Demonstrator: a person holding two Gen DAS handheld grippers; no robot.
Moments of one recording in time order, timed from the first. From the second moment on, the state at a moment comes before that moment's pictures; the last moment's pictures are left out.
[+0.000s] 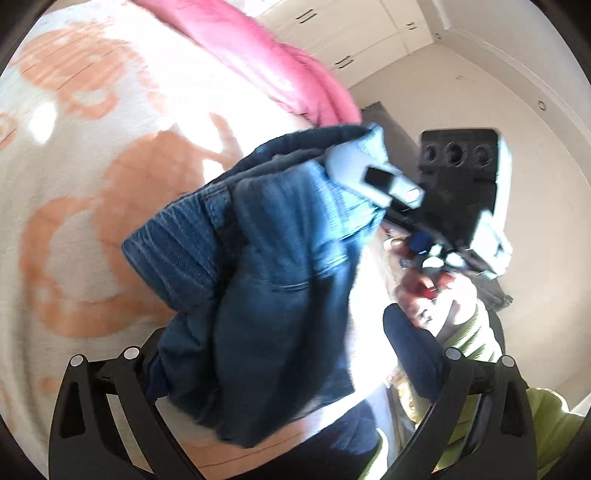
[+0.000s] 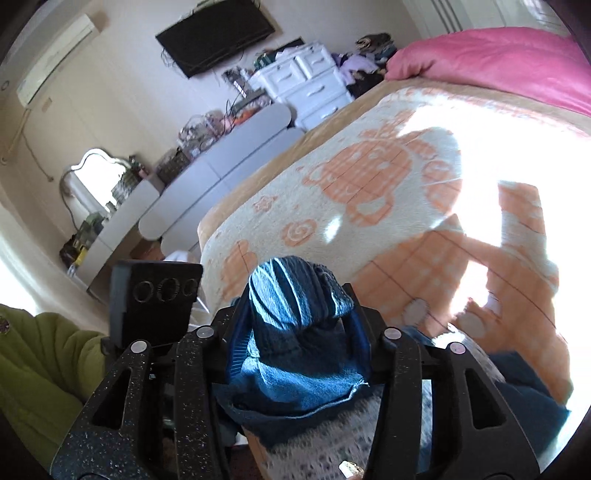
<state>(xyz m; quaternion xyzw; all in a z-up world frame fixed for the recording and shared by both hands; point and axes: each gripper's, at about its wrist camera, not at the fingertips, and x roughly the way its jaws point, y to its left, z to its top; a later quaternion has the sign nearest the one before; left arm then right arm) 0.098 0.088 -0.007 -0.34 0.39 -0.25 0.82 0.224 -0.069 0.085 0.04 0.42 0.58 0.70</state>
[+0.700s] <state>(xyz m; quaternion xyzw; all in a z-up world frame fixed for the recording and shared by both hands) 0.109 -0.009 -0.015 -0.14 0.45 -0.26 0.84 0.207 -0.169 0.016 -0.07 0.50 0.32 0.80</state>
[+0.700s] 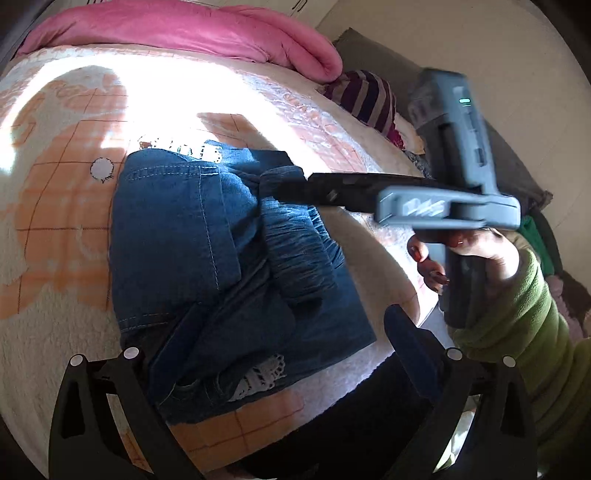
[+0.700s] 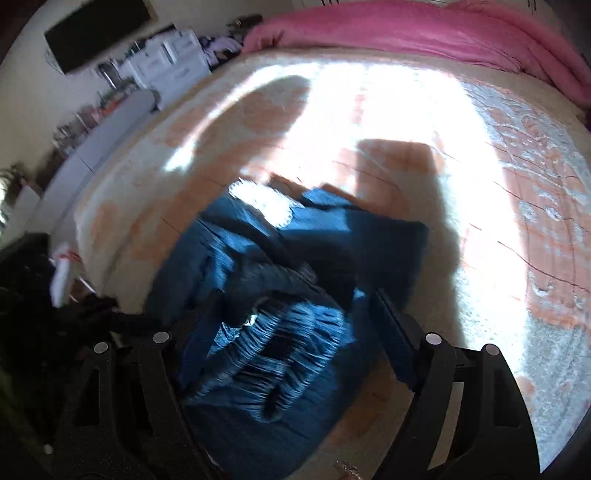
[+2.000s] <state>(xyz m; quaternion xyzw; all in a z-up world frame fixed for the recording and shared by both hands) 0.143 0.060 0.022 -0.11 0.44 -0.15 0.88 0.048 -0.186 0.067 -0.12 0.33 0.32 0.88</state>
